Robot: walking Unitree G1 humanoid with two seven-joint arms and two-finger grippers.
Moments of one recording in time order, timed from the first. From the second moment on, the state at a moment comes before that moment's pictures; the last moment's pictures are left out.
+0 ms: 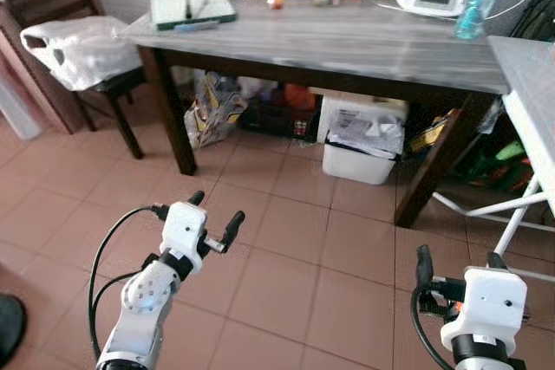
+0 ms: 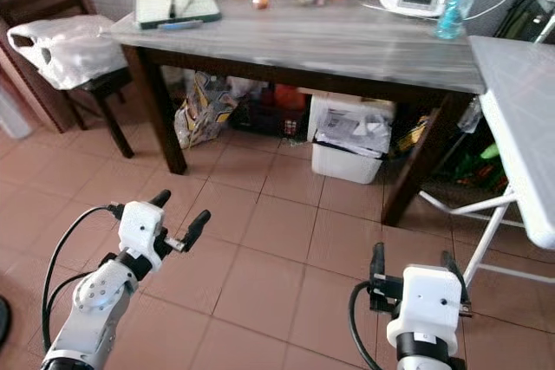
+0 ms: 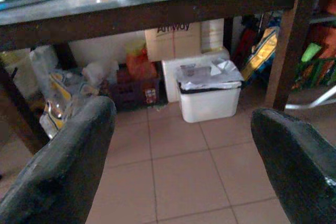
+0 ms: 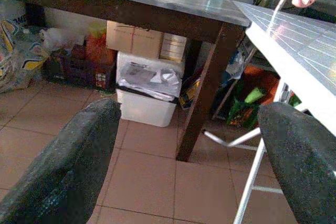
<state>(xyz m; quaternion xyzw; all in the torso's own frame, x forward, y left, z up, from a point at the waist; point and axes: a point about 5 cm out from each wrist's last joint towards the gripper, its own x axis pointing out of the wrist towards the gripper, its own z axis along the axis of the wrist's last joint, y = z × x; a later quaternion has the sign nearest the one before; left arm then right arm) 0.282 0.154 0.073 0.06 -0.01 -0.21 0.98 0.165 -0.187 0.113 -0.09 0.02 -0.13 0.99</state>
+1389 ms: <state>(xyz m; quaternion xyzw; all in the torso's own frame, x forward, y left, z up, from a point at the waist) 0.283 0.135 0.081 0.06 -0.02 -0.24 0.97 0.166 -0.193 0.117 -0.12 0.01 -0.16 0.98</state>
